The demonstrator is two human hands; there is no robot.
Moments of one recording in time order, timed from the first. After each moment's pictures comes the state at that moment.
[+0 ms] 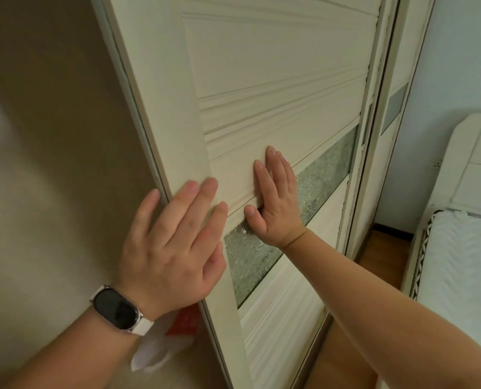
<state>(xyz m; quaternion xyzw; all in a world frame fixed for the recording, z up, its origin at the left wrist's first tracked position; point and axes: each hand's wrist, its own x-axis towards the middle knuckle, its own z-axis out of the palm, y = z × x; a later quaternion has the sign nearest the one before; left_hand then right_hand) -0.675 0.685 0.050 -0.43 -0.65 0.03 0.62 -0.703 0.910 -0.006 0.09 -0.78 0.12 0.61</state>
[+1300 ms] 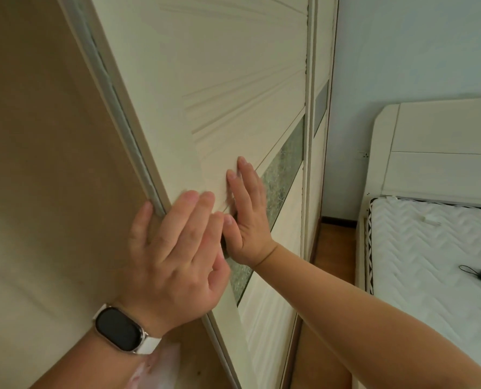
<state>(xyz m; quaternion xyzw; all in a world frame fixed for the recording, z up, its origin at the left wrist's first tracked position) -0.768 0.915 0.046 -0.50 -0.61 -0.06 0.61 -0.771 1.084 -0.017 0.03 -0.74 0.22 0.63</state>
